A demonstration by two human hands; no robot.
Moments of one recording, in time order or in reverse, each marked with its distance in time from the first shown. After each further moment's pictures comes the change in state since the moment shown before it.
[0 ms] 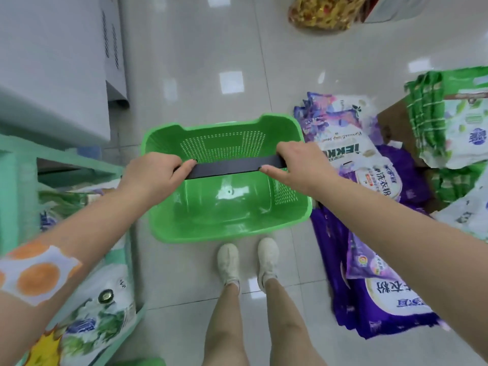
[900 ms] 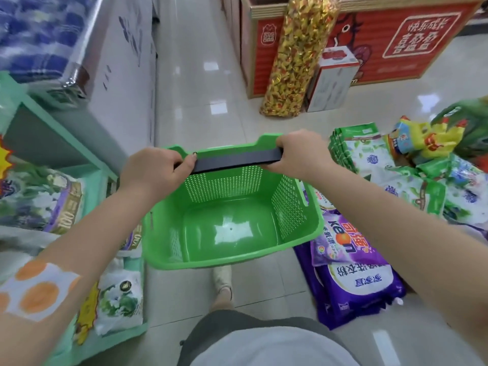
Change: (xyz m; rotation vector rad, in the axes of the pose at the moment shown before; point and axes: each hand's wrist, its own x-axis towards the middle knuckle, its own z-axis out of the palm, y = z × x) left_hand -0.319 0.168 -0.176 0.096 0.466 0.088; right_hand -0.324 -0.120 -0.205 -0.113 0.326 0.080
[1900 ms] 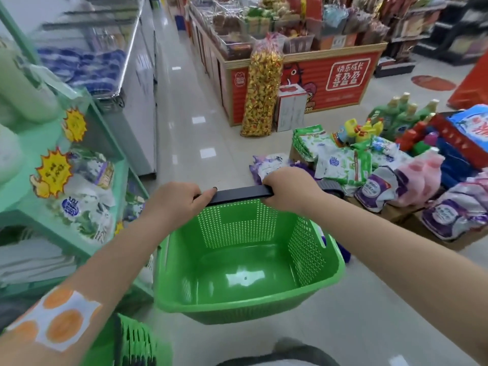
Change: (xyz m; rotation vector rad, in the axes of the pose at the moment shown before) left_hand -0.423 0.150 -0.090 -0.059 -0.053 0.128; right_hand -0.461 -0.154 -0.031 -0.093 -0.001 -0.049
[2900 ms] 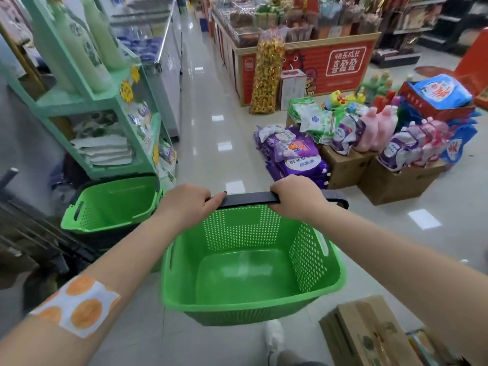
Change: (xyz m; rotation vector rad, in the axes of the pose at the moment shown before) left_hand -0.530 0.274 -0.003 0.079 -0.094 -0.086; right_hand -0.569 -0.162 0.018 0.020 0.029 -0.024
